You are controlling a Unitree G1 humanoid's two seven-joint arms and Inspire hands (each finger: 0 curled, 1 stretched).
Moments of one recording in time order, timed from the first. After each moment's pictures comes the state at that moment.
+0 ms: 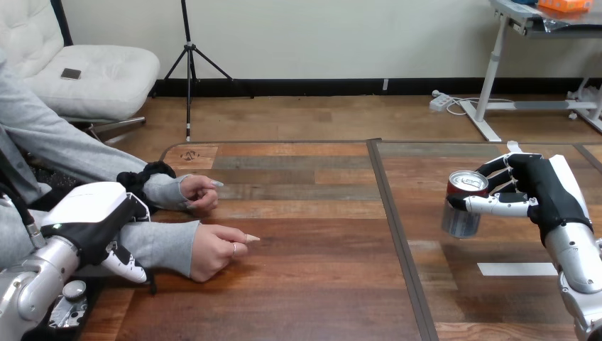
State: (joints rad) left arm -0.48 0.72 -0.34 0.96 0.67 -0.46 0.07; right arm -0.60 -0.48 -0.05 1.24 -0.19 -0.47 -0.05
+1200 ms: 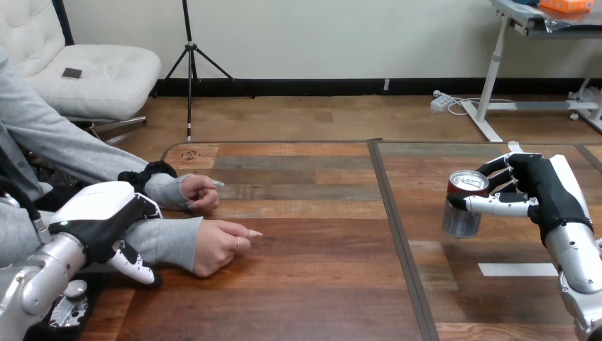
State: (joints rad) left arm -0.48 0.72 -0.34 0.91 0.64 -0.46 0.00; right arm -0.60 -0.48 -0.05 1.24 -0.19 -0.47 -0.06
